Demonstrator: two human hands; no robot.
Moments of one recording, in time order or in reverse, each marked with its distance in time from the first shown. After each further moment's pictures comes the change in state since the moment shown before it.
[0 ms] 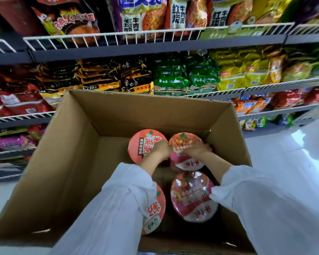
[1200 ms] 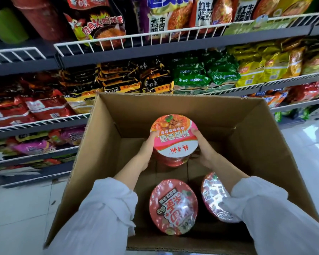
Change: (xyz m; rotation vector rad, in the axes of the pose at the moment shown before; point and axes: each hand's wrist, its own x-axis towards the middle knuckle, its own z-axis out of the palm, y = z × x) left_hand -0.041 -0.083 -0.082 -0.824 0.017 -0.137; right_hand -0.049 -0.065 0.031 1.104 -0.223 -0.229
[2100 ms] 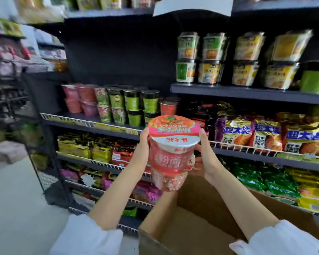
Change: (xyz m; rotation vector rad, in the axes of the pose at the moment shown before) left_hand -0.325 0.106 -0.126 -0.266 0.554 0.761; right_hand -0.237 -0.164 0.159 -0.165 -0.399 -0.562
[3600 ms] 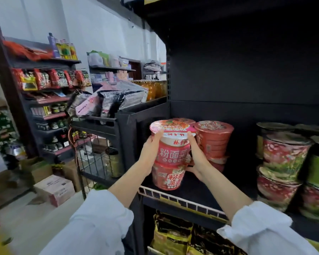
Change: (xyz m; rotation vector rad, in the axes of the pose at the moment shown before) left_hand 0.630 0.054 -0.656 0.080 0.115 0.003; right_hand 0.569 -0.073 0.753 0.199 -0.175 -0.016
